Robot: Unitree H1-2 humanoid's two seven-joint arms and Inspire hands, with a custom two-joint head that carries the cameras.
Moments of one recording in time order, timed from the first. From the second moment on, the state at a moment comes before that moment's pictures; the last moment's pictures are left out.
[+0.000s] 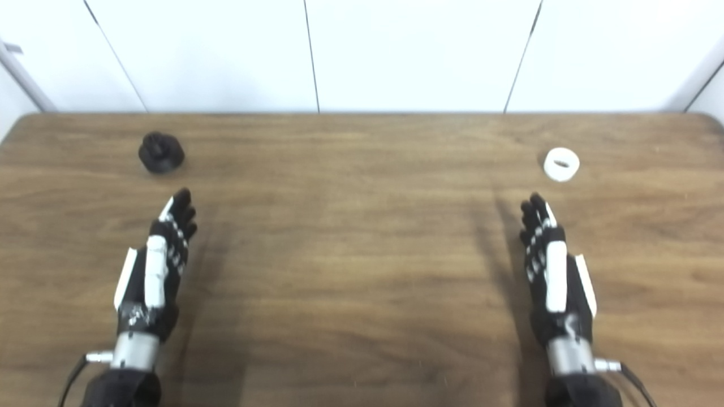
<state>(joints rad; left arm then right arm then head) 0.19 0.07 0.08 -0.29 -0.07 -0.01 -0.04 0.18 -0.09 -0.12 -0.24 0.18 0.02 0.05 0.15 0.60</state>
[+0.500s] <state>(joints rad) 0.19 0.06 0.07 -0.28 -0.04 -0.01 -0.03 0.18 -0.09 -0.13 -0.21 0.17 -0.04 0.08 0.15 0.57</state>
